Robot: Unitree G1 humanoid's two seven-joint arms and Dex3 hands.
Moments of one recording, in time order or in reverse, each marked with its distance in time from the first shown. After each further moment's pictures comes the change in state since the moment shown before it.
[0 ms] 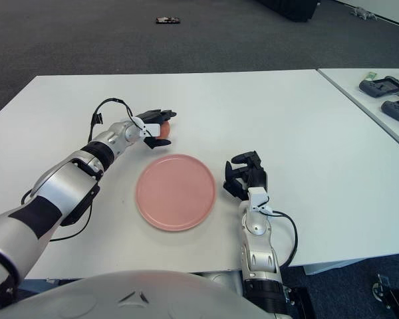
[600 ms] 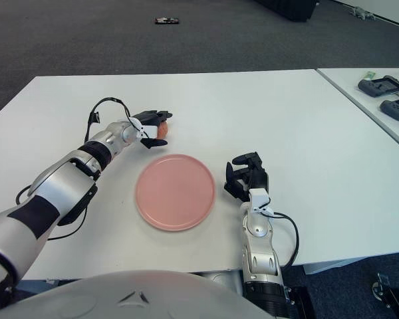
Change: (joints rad) left arm -0.001 0.022 -0.045 0.005 0.027 0.010 0.003; right arm 0.008 0.000 -0.004 -0.013 0.005 0.006 0.004
